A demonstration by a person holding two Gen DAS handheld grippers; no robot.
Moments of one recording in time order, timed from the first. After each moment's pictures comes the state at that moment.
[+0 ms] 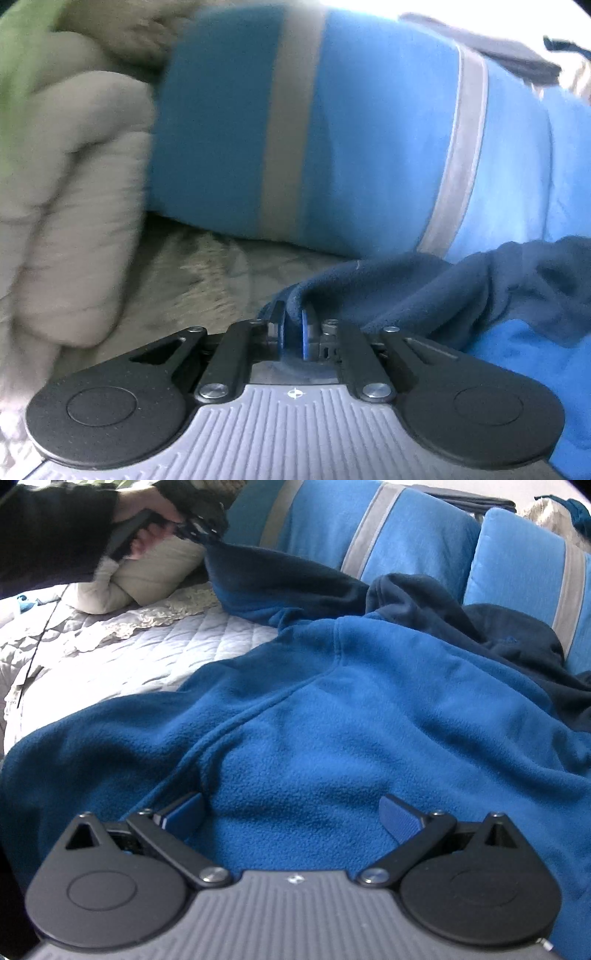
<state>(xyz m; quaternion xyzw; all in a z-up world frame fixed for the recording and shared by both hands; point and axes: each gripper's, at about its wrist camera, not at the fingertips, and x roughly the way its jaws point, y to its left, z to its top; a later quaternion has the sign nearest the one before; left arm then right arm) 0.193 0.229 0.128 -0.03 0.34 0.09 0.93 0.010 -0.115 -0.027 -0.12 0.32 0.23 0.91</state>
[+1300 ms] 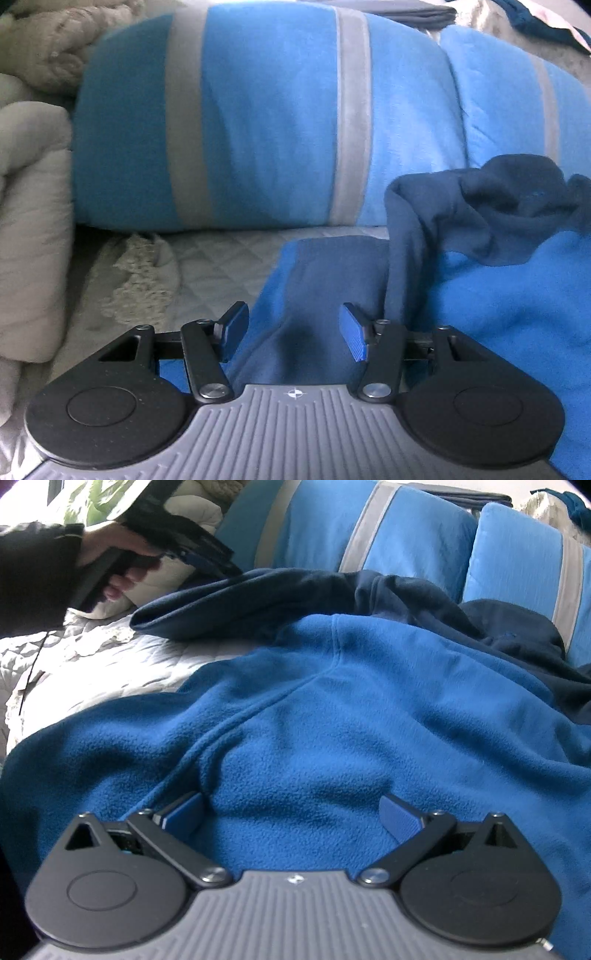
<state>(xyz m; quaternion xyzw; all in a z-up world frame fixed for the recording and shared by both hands) 0.175 0.188 0.076 0.06 0.33 -0.03 0.94 0.014 -0.124 -0.032 -0.10 0.32 0.24 0.91</state>
